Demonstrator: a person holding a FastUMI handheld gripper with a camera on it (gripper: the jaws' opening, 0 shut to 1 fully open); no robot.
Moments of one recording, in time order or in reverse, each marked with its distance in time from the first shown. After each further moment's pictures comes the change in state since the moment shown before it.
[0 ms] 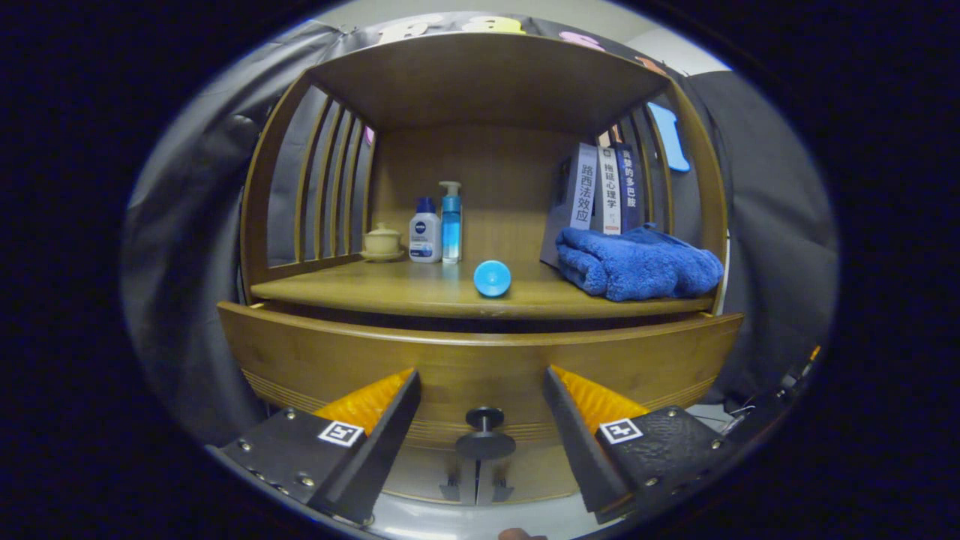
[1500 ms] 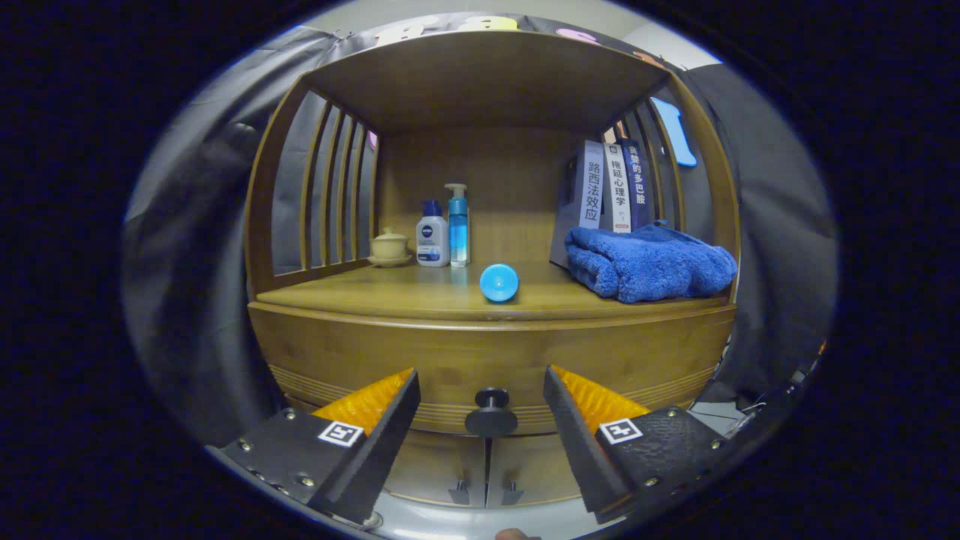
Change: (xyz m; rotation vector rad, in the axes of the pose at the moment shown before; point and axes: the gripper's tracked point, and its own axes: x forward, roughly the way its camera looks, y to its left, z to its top) arm -0.010 0.005 0.005 0.030 -0.005 0.062
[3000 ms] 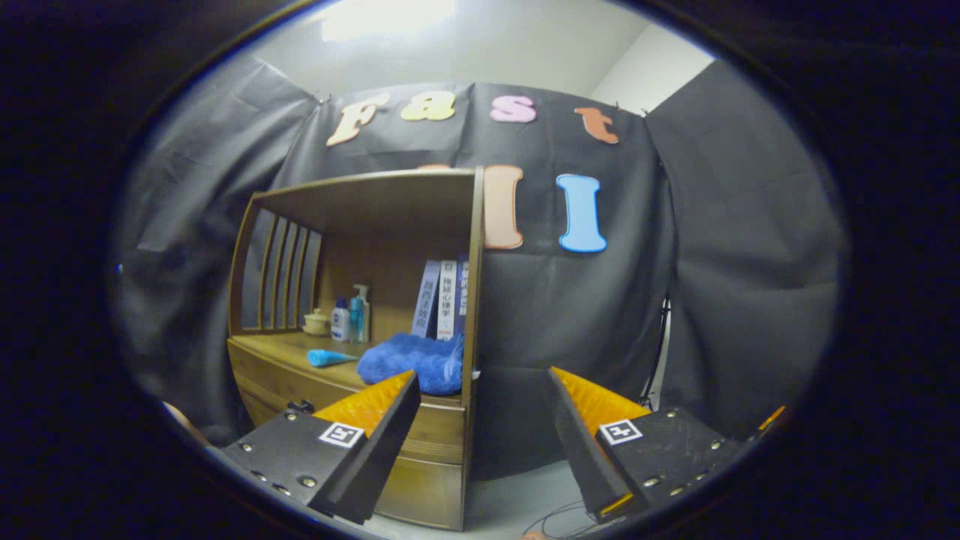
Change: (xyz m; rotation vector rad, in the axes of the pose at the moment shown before) arm -0.148 -0.315 0.138 -0.015 -0.333 -0.014
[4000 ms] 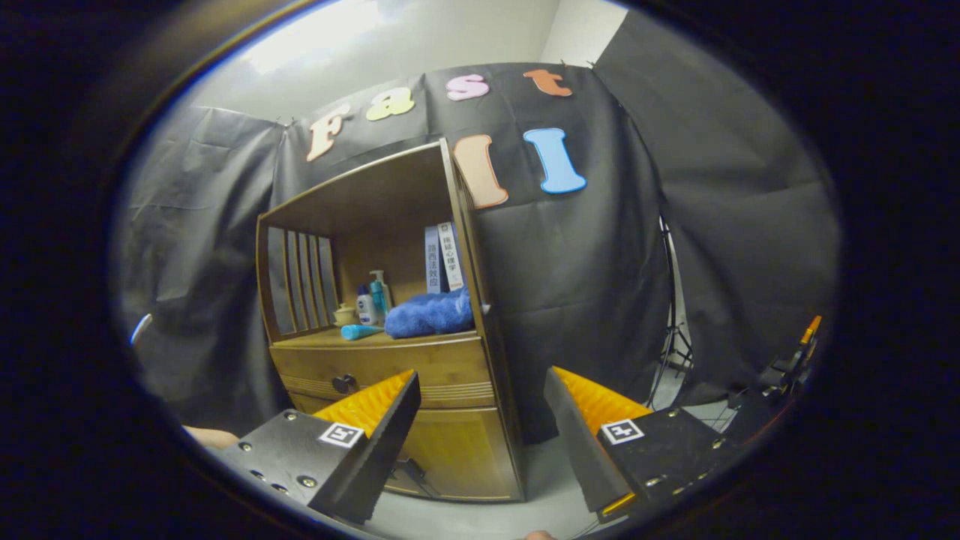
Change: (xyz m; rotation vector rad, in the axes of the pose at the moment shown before) arm -0.071 0.003 -0.091 0.223 0.173 0.022
